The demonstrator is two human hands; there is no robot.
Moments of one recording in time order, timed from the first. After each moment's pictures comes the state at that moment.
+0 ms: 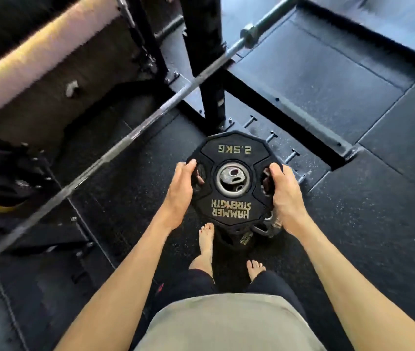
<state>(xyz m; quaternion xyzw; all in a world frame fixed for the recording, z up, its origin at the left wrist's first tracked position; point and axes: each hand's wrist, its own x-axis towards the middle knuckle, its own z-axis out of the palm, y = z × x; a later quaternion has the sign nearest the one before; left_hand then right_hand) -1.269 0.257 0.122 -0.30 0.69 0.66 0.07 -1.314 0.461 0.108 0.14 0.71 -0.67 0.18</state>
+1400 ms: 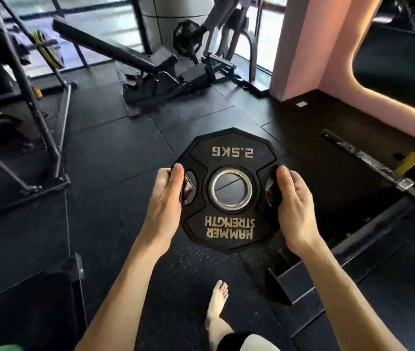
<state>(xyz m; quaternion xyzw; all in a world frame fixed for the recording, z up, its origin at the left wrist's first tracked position) -0.271 0.322 0.305 -0.63 0.32 0.33 -0.63 -0.452 0.222 0.288 -0.56 0.43 -0.45 0.55</state>
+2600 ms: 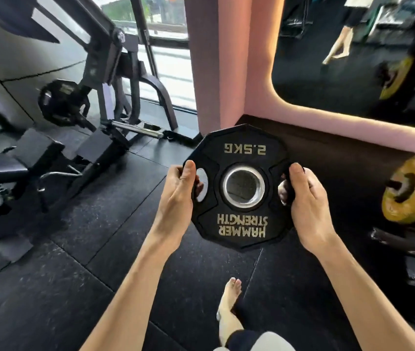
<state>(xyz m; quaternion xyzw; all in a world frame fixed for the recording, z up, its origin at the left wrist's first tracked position) 0.108 -0.543 0.312 -0.50 0.49 0.49 -0.51 -0.098 -0.529 0.297 -0.42 0.56 -0.59 0.40</state>
